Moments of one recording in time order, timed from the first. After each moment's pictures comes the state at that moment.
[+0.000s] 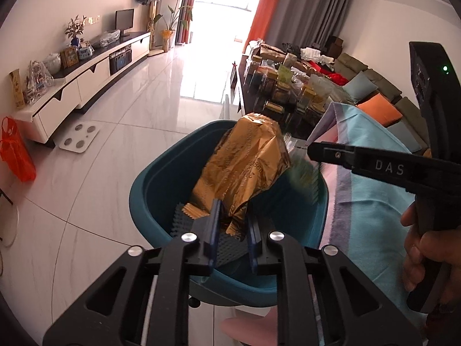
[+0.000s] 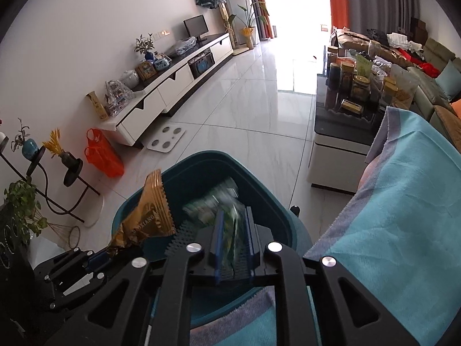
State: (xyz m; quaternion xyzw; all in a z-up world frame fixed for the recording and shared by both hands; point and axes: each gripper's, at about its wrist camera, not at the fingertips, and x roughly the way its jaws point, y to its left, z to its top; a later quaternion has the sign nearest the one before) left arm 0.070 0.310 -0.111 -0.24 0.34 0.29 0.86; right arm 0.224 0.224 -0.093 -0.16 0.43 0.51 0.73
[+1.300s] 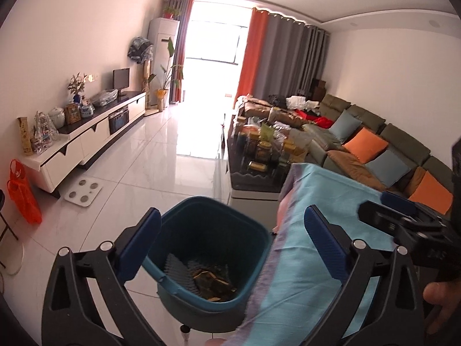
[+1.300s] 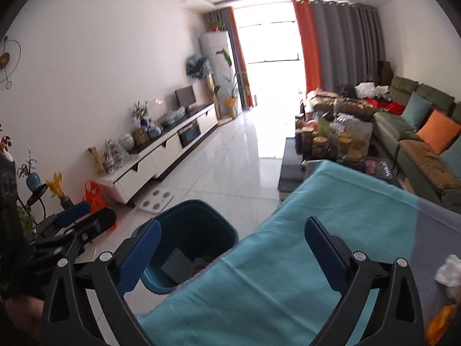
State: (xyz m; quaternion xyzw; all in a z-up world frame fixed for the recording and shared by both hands) left arm 0.036 0.217 0.008 -0.16 0.21 0.30 0.92; right arm 0.212 0.060 -0.007 -0.06 0.28 0.50 0.82
